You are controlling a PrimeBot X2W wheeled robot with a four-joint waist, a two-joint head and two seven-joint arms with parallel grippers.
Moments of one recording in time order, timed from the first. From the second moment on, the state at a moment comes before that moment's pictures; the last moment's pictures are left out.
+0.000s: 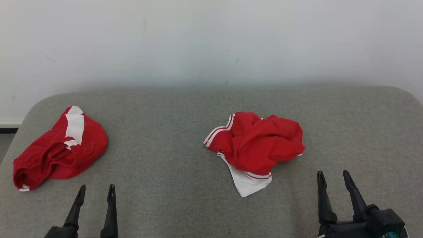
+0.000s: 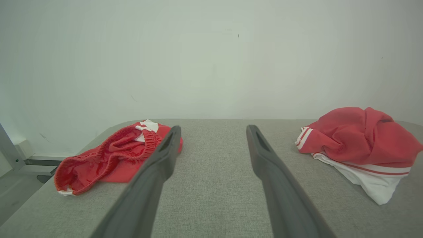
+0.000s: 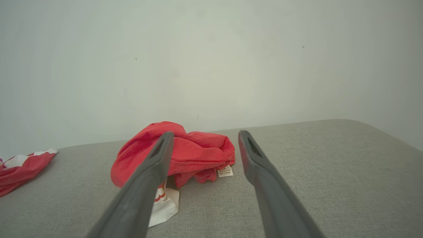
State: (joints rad) left arm 0.01 0.28 -0.18 0.08 -0.35 0.06 -0.26; right arm 0.05 -0.05 -0.09 0.09 0.13 0.13 -0.26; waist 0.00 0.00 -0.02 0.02
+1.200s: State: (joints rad) left arm 0.06 0.23 -0.13 0.14 -0.24 0.02 -0.26; right arm 0.09 -0.05 -0.10 0.12 0.12 0.13 -0.26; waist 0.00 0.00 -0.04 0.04
